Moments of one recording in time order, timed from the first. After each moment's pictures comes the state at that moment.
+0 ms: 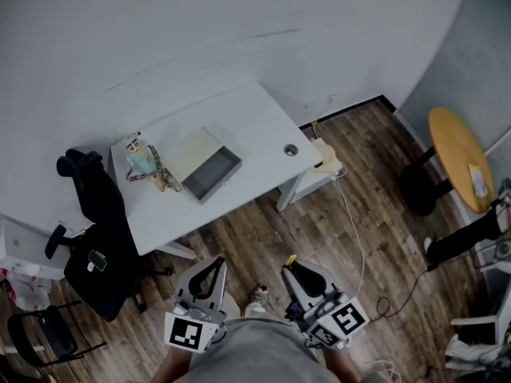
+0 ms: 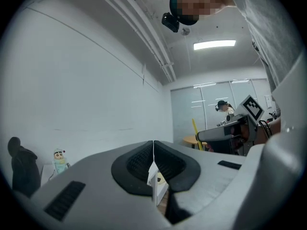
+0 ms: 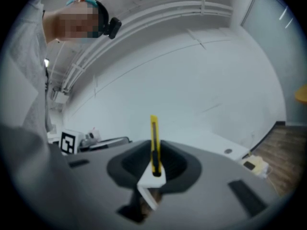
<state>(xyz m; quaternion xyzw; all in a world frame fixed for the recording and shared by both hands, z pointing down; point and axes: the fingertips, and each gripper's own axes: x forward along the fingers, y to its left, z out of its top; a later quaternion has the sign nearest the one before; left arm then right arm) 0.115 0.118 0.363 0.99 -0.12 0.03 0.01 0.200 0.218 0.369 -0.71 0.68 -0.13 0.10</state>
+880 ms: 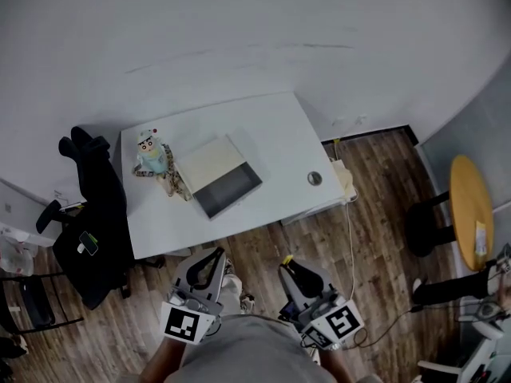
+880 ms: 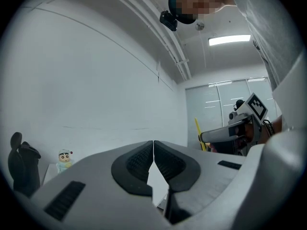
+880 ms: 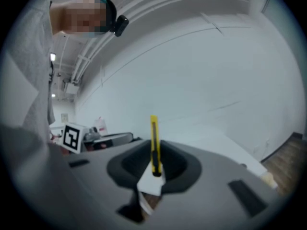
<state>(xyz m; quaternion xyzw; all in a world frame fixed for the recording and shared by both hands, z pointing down) 0.166 -0.005 0.375 0.98 -0.19 0.02 0.04 0.251 0.082 0.367 -0.65 0.74 -0.13 0.05</state>
